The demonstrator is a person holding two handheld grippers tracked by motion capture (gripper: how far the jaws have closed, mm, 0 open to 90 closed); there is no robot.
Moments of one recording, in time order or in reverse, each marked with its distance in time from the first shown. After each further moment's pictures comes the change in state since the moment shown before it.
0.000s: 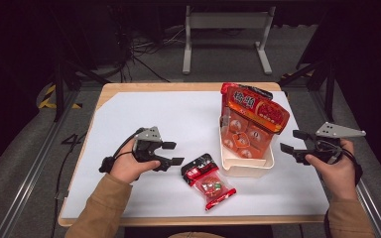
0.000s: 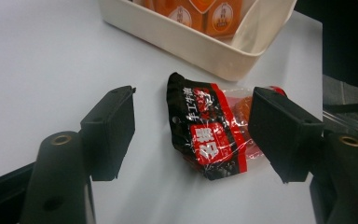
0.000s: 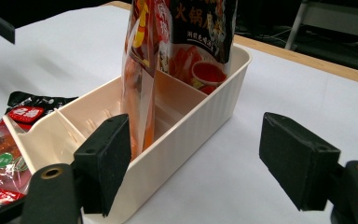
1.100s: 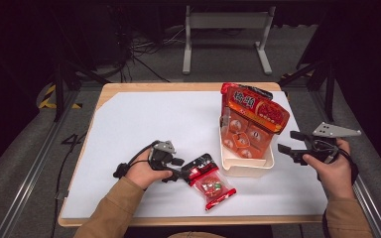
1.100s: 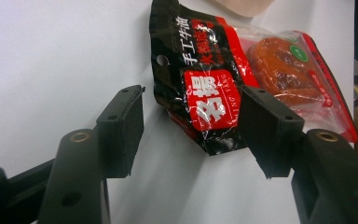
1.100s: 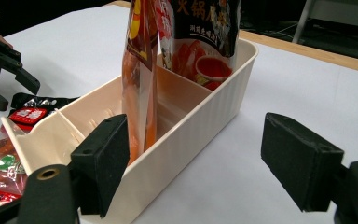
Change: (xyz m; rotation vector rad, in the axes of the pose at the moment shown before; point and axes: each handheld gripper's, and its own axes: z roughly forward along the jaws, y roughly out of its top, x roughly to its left) left arm -0.001 -0.027 0.047 0.163 -0.029 -0.084; right arm -0.002 -0.005 0.008 0.010 0.019 0.025
